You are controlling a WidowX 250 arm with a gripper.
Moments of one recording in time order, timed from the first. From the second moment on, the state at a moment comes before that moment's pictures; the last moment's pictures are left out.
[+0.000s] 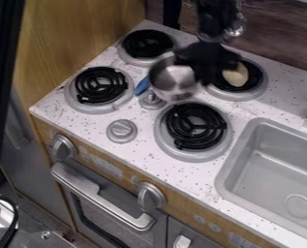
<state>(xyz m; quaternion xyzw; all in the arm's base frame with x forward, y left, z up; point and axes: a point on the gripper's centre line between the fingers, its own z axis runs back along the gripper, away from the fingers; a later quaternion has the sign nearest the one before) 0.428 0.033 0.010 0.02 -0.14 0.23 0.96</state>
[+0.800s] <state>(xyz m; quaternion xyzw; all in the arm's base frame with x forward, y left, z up) 0.408 0.174 -0.007 0.07 -0.12 0.37 0.92</state>
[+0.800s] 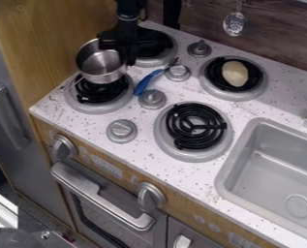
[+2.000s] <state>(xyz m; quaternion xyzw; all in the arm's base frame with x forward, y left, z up) 0.405 0.159 -0.009 0.06 -0.11 0.35 0.93</state>
